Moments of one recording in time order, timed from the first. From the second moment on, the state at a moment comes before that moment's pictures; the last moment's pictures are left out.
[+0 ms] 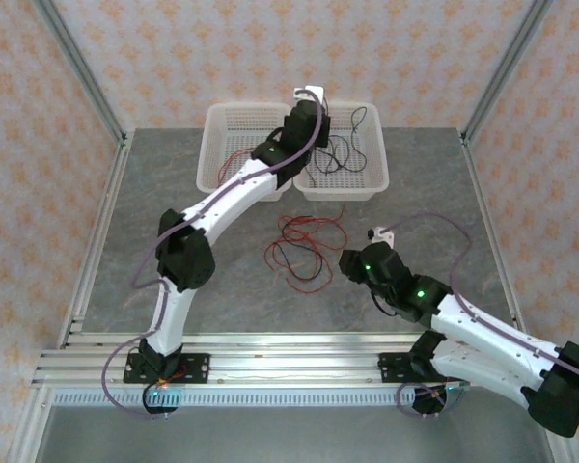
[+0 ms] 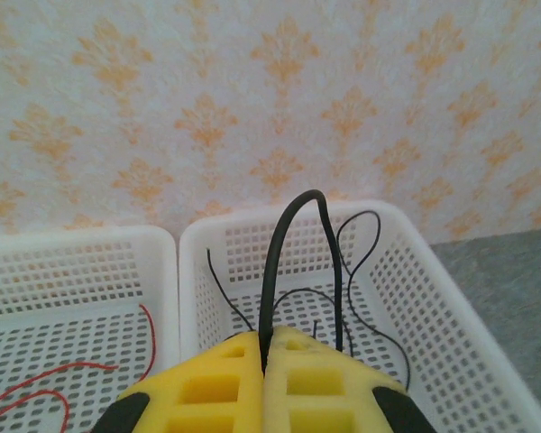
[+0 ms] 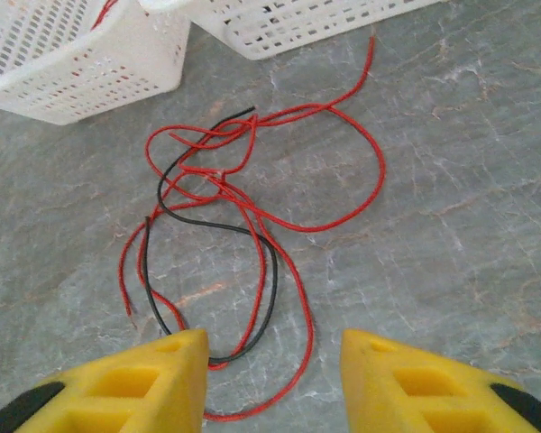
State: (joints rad) left arm -0.61 2.16 2.11 -0.28 -0.46 -0.19; right arm 0.80 0.84 0.54 -0.38 0.29 0.80
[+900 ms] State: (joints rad) left arm -0.60 2.50 2.29 -0.18 -0.34 -0.15; right arm 0.80 0.92 0.54 -0.38 0.29 0.82
